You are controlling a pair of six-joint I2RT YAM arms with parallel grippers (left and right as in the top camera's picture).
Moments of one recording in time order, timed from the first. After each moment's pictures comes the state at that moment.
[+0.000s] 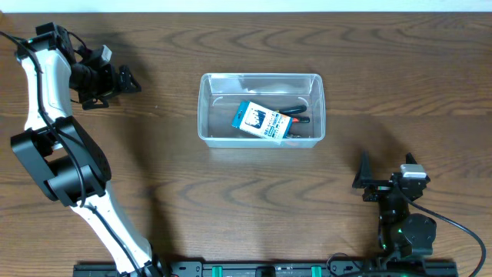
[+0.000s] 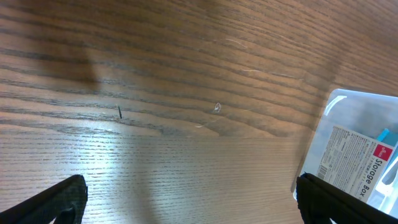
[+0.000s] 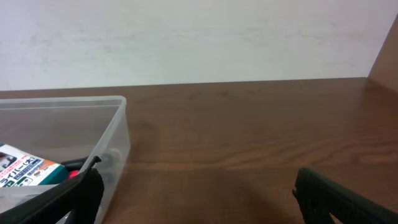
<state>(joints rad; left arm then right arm) 0.37 2.22 1.98 -1.27 0.42 0.16 -0.01 0.01 0.01 -0.07 0.02 0.06</state>
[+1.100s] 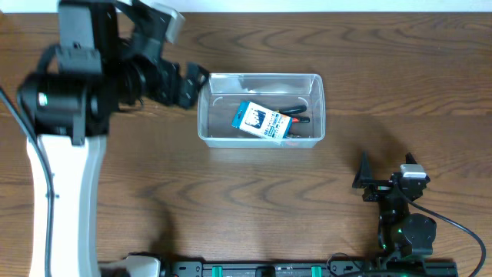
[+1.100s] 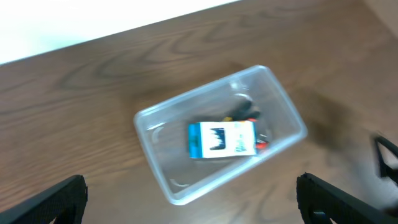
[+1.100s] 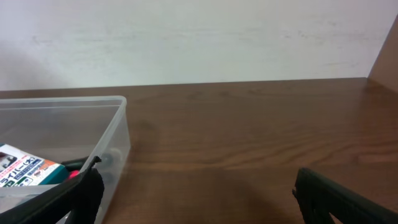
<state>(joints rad) -0.13 1.46 1.92 -1.27 0.42 0.16 -0.01 0.01 0.01 -0.07 0.02 0.06</state>
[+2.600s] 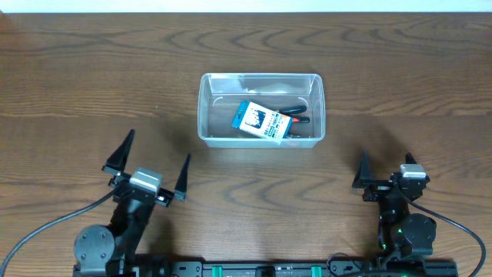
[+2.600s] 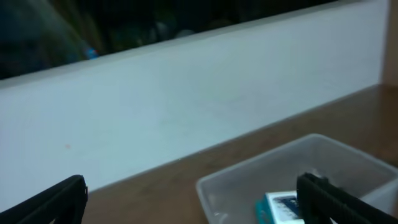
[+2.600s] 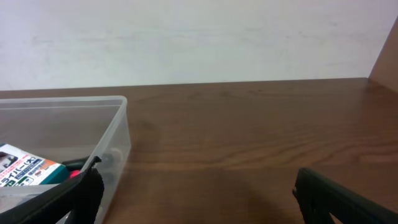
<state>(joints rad) 0.01 0.18 0.38 -0.09 0.38 0.17 -0.01 0.01 0.01 -0.07 0.02 0.06</state>
